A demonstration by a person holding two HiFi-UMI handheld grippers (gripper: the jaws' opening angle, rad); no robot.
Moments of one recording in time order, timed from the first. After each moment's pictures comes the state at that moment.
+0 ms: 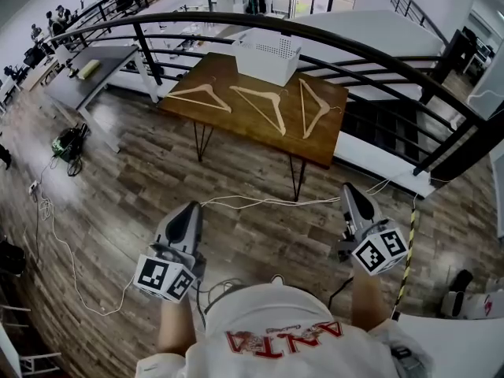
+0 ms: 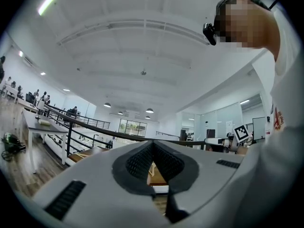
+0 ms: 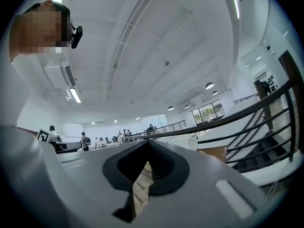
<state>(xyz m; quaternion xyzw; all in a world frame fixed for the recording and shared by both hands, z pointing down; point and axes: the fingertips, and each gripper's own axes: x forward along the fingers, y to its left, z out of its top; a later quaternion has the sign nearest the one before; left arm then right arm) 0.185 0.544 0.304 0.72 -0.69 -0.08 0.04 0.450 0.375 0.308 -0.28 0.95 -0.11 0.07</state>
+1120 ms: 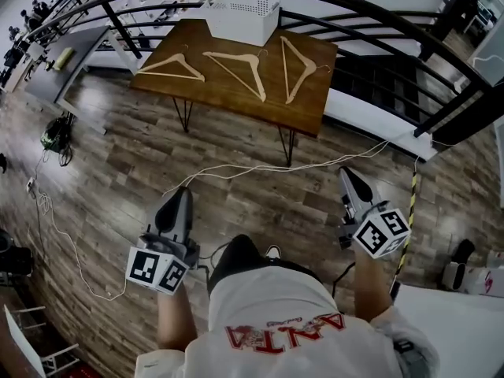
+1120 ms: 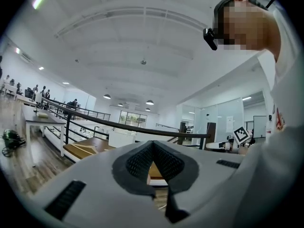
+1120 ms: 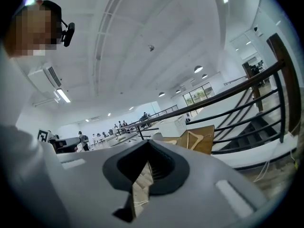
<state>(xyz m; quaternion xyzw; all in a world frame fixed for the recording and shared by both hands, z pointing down) 0.230 0.473 0.341 0.72 -0.69 -0.04 0.08 0.508 0.310 0.386 -0.30 0.93 -0.20 0.01</state>
